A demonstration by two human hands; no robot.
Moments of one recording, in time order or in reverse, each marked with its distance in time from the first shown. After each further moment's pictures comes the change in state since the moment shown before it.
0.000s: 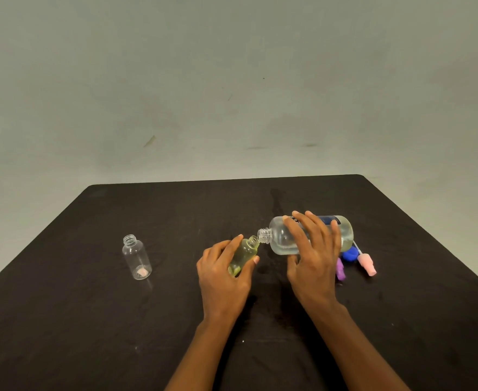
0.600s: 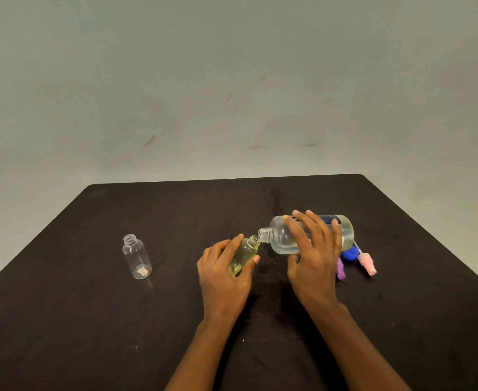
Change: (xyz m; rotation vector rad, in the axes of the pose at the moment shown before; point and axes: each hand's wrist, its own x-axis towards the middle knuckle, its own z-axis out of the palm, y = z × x) left_hand 0.001 0.001 0.000 0.003 -0.007 -0.005; right_hand 0.001 0.001 0.001 0.012 0.008 -0.001
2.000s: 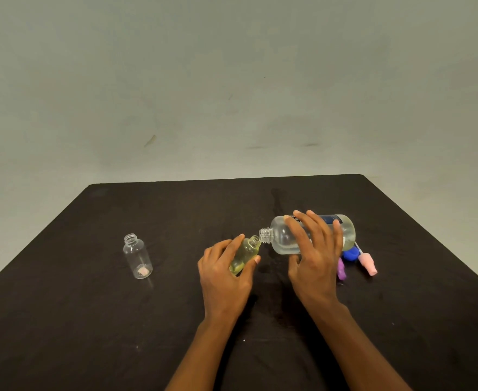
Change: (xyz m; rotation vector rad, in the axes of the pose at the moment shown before) left_hand 0.000 0.000 0.000 -0.016 0.003 -0.002; right_hand -0.001 0.001 0.000 0.003 0.005 0.003
